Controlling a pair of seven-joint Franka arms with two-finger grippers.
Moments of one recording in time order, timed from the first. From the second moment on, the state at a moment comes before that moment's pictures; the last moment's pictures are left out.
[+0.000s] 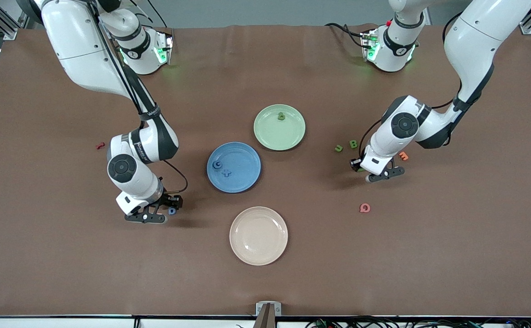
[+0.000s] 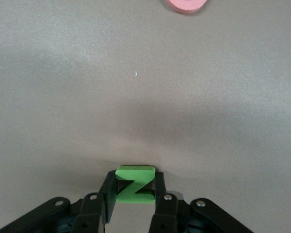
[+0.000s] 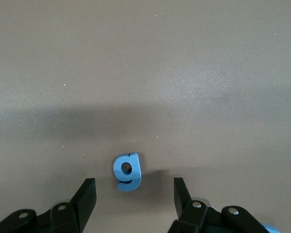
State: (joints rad) left arm 0.33 0.50 -0.63 -2.25 0.48 2.60 -0.94; right arm 0.30 0.65 -0.03 -1.78 -0.02 2.49 0.35
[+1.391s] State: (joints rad) left arm 0.01 0.57 -0.87 -2.14 0.49 2.40 -1.50; right arm 0.30 0.73 -0.03 -1.68 -0.02 2.45 0.34
